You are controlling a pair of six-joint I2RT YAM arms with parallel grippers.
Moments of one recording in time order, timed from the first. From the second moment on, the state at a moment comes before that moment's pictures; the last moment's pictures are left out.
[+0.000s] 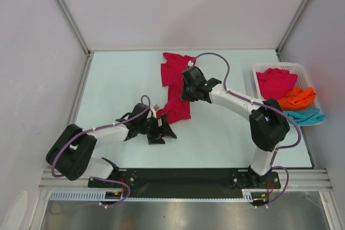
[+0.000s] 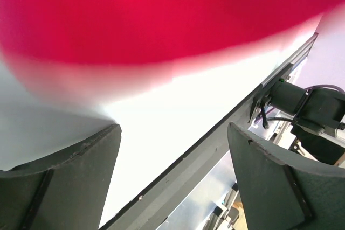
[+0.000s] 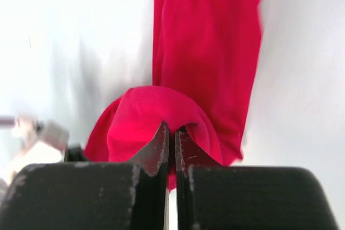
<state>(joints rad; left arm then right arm) -0.56 1.38 0.49 -0.01 0.54 -0.86 0.72 1.77 1.35 -0.43 0.08 0.71</state>
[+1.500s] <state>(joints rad) -0.56 1.30 0.46 -0.09 0.48 -0.83 0.55 2.09 1.82 -0.60 0.20 0.54</state>
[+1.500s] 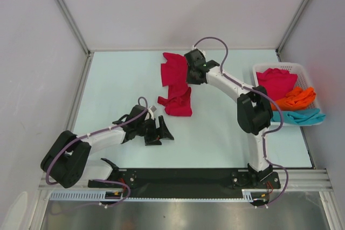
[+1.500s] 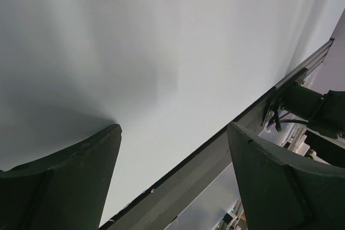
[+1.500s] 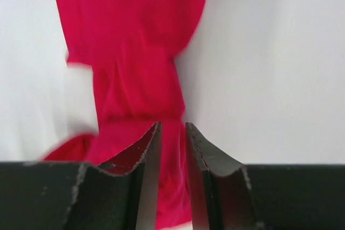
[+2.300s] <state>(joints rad) -0.56 1.35 0.46 -0.02 0.53 -0.83 0.79 1.70 1.27 -0.53 0.22 0.66</state>
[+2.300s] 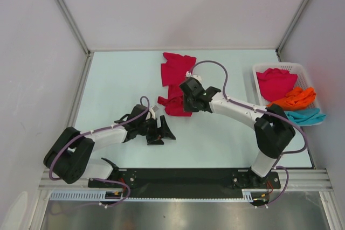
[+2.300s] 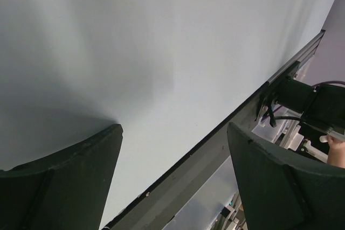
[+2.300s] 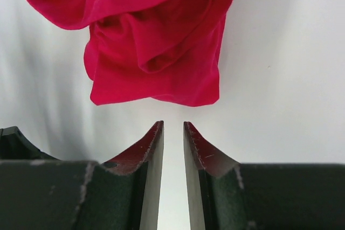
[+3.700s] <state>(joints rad) -0.51 1.32 0.47 -0.10 0.52 -0.77 0.67 2.13 1.79 -0.58 0.20 0.54</state>
